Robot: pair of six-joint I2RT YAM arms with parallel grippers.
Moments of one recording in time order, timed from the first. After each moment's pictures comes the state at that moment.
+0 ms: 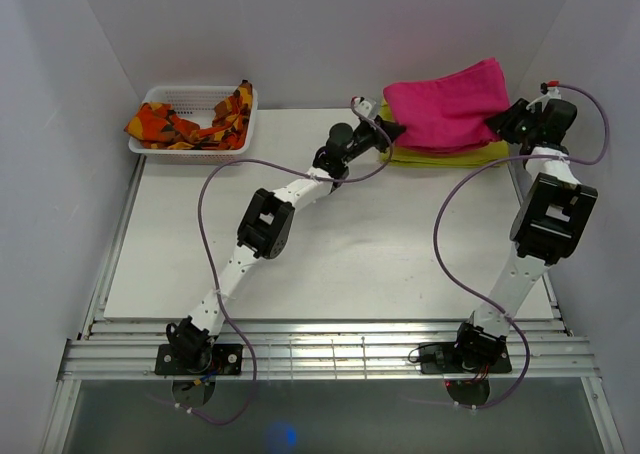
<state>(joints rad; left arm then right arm) -0.63 2.78 2.37 0.67 0.37 -0.36 -0.37 2.07 1.61 0.12 -0.57 0.38</state>
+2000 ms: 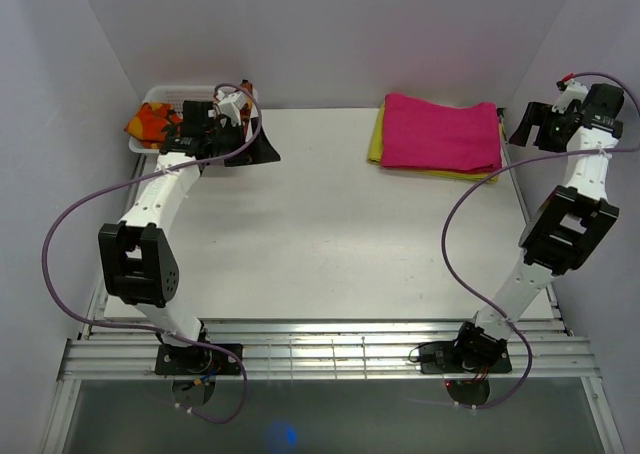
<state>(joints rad) -0.14 1.68 1.47 -0.44 0.58 -0.23 -0.47 2.05 1.97 -0.70 -0.46 -0.17</state>
